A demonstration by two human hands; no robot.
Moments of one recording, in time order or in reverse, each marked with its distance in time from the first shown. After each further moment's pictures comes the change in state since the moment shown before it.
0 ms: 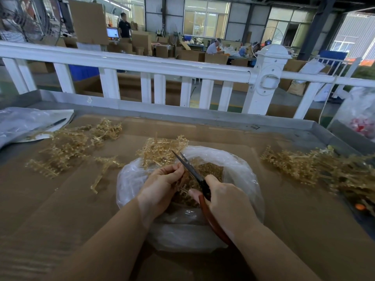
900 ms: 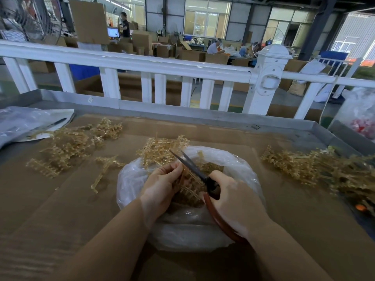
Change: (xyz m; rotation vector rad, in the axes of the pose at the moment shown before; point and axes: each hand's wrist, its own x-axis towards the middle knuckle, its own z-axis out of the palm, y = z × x) left_hand -0.009 0.004 0.011 0.007 0.066 0.001; right_hand -0.003 0.001 -0.024 0.126 0.009 0.014
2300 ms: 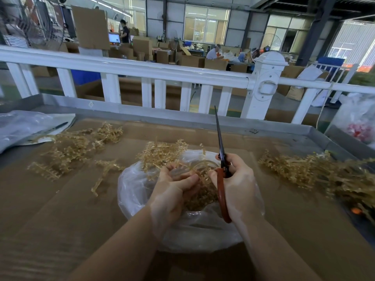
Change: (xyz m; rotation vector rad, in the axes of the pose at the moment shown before) left_hand -0.021 -0.002 0.026 -0.081 0.090 0.033; right_hand 0.013 -0.018 -0.011 0.608 0.353 0.271
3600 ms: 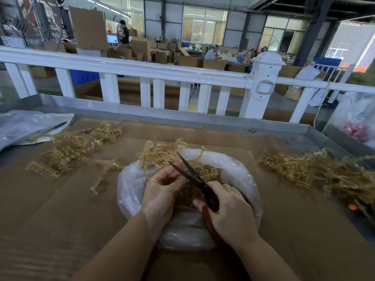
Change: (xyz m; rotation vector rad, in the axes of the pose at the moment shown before) left_hand 0.009 -0.014 -0.025 0.027 -0.076 0.231; right_hand -0.032 0.056 0.005 -0.618 -0.168 -0.275
